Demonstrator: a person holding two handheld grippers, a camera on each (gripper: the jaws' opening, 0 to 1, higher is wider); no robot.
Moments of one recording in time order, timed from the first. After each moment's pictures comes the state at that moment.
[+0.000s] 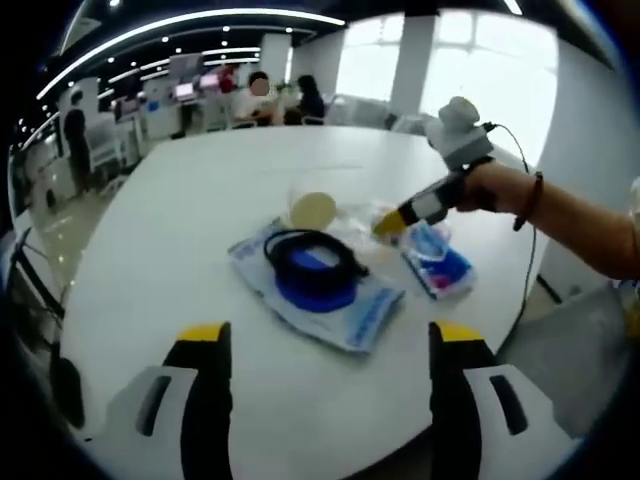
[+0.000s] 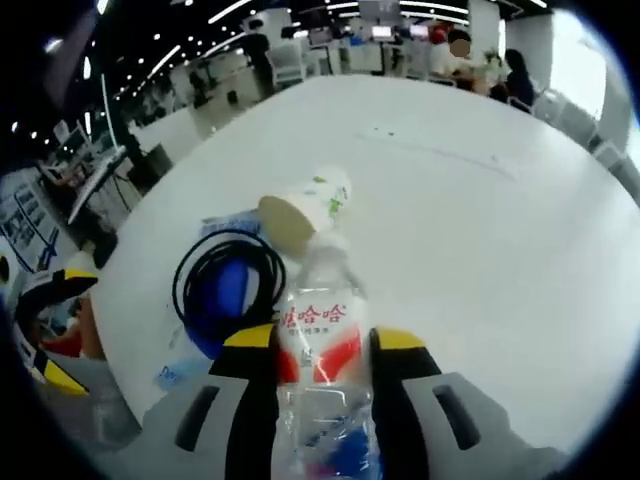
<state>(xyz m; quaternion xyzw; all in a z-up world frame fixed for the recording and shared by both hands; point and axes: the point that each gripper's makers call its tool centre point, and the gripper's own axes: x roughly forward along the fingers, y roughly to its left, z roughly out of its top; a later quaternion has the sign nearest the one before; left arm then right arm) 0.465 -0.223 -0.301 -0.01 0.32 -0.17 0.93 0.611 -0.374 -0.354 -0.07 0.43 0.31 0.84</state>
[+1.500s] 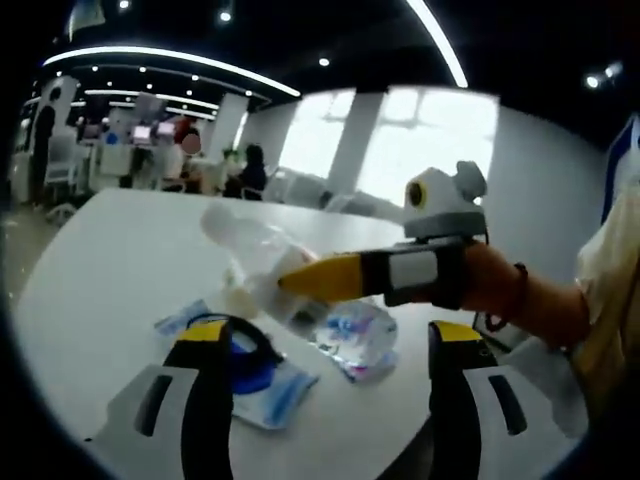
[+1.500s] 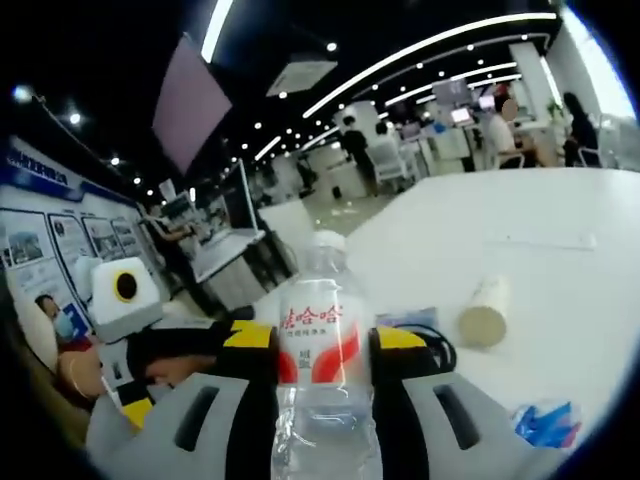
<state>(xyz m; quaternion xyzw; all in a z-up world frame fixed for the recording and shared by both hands) 0.474 -0.277 -0.227 -0.11 0.15 -0.30 0.93 0.520 -0.270 -0.225 0.07 0.22 0.52 0.82</state>
